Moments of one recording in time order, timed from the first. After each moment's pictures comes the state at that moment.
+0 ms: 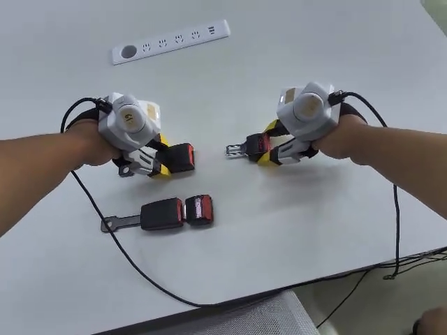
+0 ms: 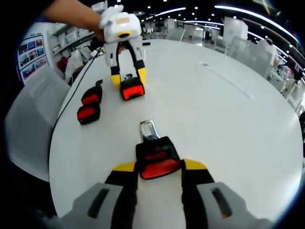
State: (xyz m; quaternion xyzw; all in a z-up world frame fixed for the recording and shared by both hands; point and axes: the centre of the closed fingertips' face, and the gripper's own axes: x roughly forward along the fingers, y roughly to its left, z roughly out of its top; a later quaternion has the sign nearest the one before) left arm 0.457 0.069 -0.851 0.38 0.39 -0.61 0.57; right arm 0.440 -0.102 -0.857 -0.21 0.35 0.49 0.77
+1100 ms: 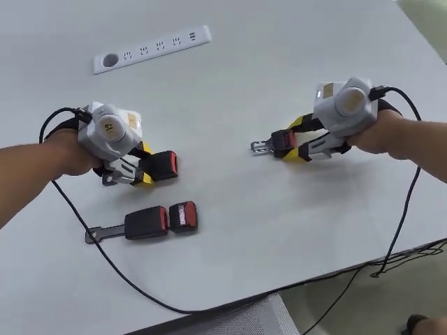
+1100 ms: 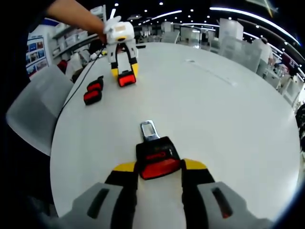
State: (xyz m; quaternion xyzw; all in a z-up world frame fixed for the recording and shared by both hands) left arm 0.457 0.068 -0.853 0.40 0.40 -0.61 0.56; right arm 0.428 -0.187 -0.852 -0.19 0.35 0.48 0.78
